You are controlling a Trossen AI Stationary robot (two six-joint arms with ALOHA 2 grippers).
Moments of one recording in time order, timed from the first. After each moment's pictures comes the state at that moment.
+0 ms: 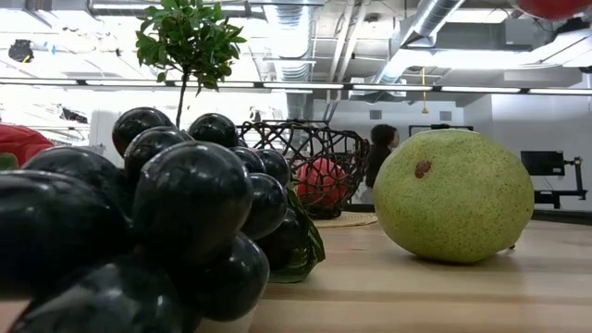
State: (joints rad) left arm -0.35 1.23 1.13 -0.25 -0.22 -0.28; right arm 1.01 1.32 1.15 -1.25 1.03 1.68
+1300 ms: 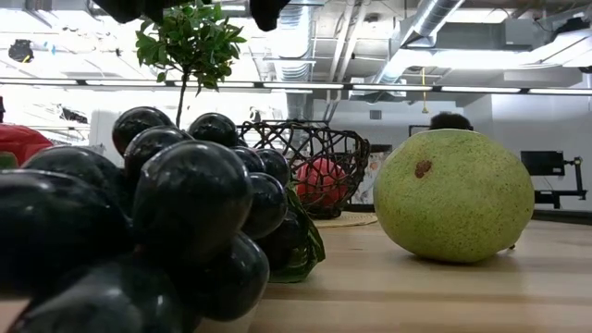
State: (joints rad) left arm -0.07 1.42 0.78 0.83 0.15 -0.19; right arm 0.39 1.32 1.15 -0.08 0.58 0.23
